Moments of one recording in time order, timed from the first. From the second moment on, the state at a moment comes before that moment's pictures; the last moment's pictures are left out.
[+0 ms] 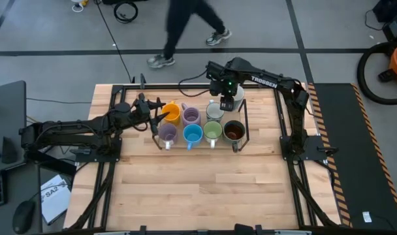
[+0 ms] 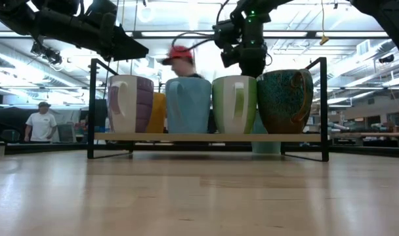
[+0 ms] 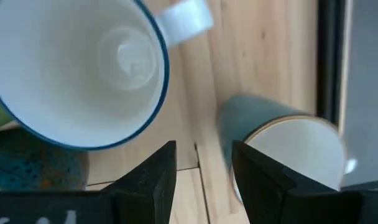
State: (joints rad) left arm 0.28 0.83 0.40 0.34 -0.18 0.12; right arm -0.49 1.95 1.91 -1.42 0.01 -0.30
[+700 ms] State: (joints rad) left arm 0.28 0.83 0.40 0.35 -0.18 0.13; right arm -0.42 1.83 1.57 -1.16 -0.09 -0.24
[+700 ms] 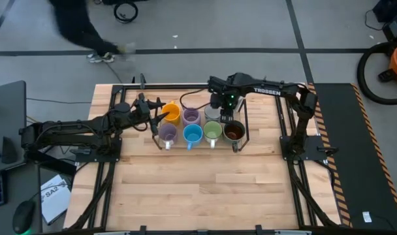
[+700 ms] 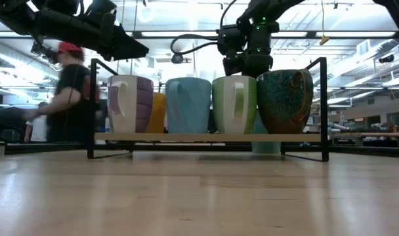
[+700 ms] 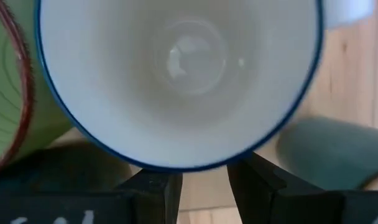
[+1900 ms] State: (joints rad) left arm 0.28 0.83 0.40 0.35 -0.18 0.12; right arm -0.43 1.83 1.58 -1.11 -0.08 -0.30
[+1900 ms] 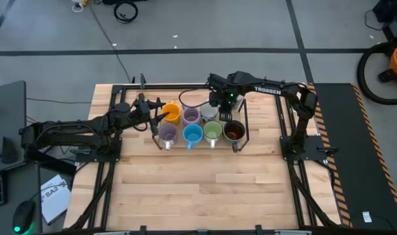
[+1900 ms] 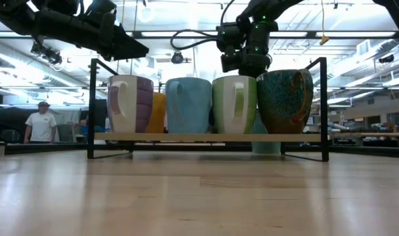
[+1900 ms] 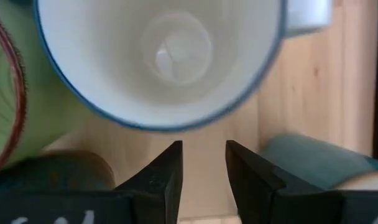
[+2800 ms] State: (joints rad) left arm 0.28 0.83 0.40 0.33 -0.18 0.22; right arm -0.55 1.85 1.67 -1.18 0.12 -0.19
